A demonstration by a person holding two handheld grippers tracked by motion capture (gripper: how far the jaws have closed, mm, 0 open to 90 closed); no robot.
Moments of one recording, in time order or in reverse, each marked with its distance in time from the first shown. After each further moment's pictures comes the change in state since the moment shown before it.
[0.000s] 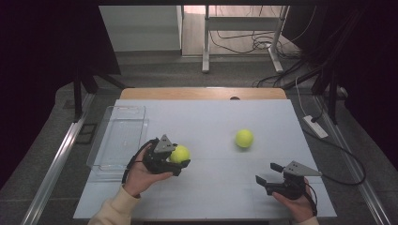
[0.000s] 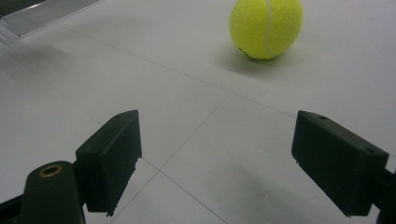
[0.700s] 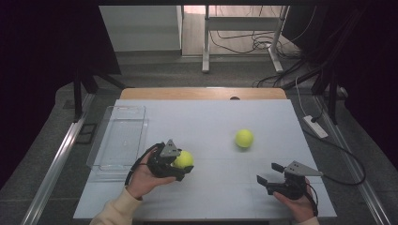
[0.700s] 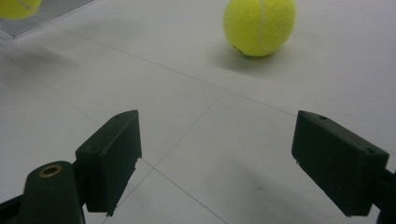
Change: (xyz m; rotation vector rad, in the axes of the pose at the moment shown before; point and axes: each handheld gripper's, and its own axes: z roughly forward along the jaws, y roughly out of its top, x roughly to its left) left arm -0.008 -0.006 0.012 0.041 -0.045 0.035; right arm -0.002 -0.001 -0.002 0.003 -0.012 0.011
